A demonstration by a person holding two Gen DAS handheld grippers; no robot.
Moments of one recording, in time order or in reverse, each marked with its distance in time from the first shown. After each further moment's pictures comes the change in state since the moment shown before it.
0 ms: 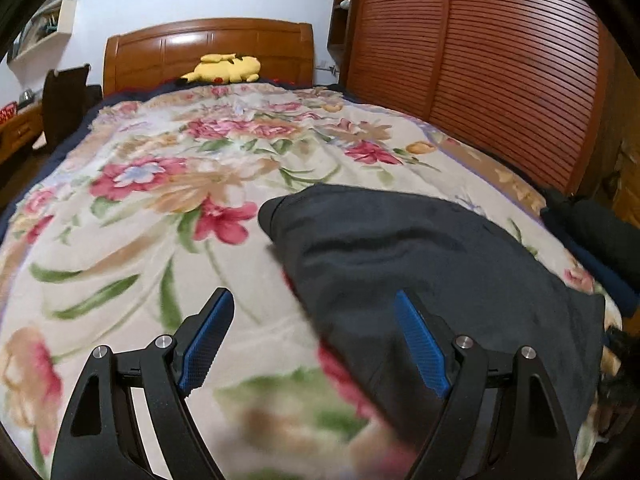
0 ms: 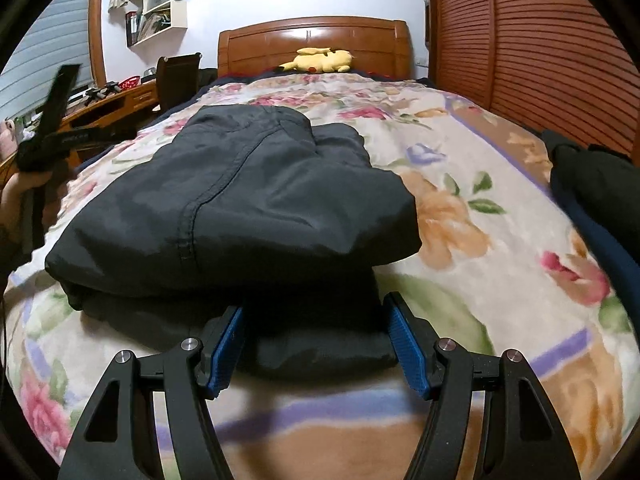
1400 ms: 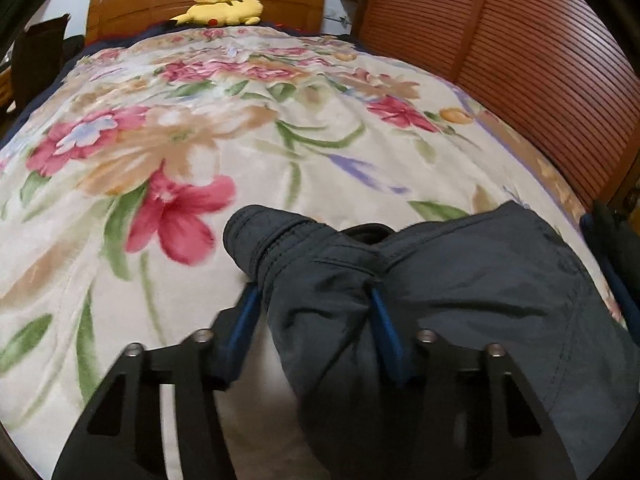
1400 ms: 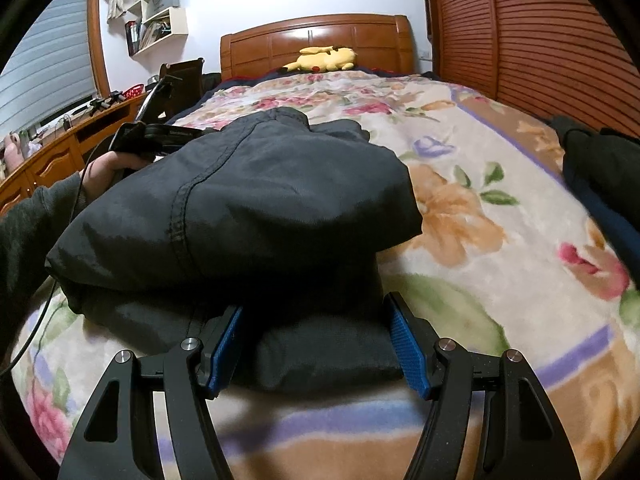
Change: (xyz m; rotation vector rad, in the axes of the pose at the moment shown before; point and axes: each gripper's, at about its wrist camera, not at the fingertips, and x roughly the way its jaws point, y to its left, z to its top) left arm 0.131 0.016 0.032 -0.058 0.190 -0.030; right arm 0.011 -0.009 -0.002 0.039 0.007 0.048
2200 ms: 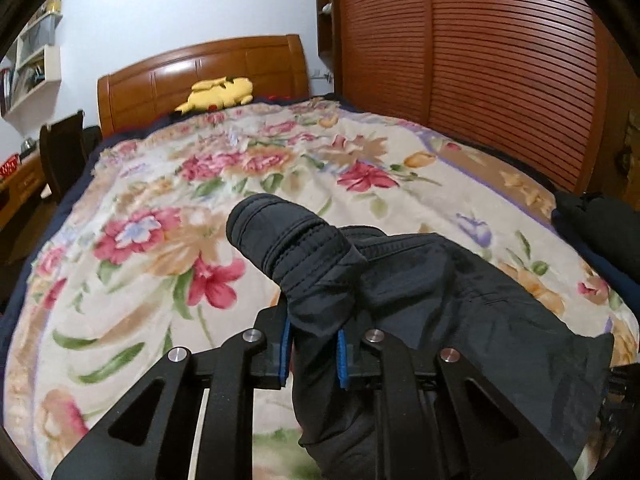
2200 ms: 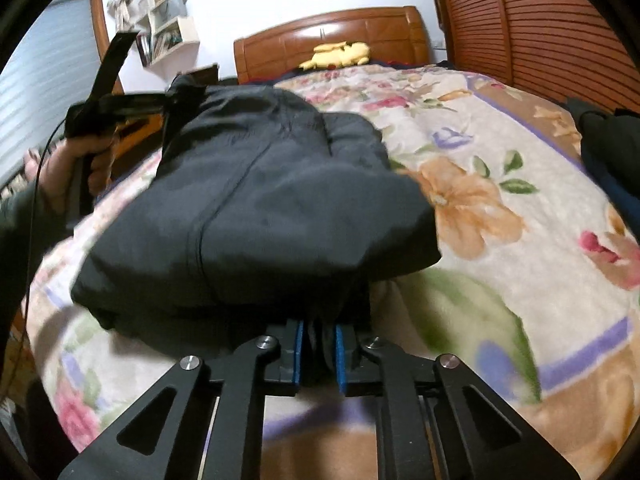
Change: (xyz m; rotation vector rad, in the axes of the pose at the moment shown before) left arm -0.138 -0.078 -0.006 0.174 -0.215 0.139; right arm -0.015 -0.007 0.002 0.080 -0.016 0.115
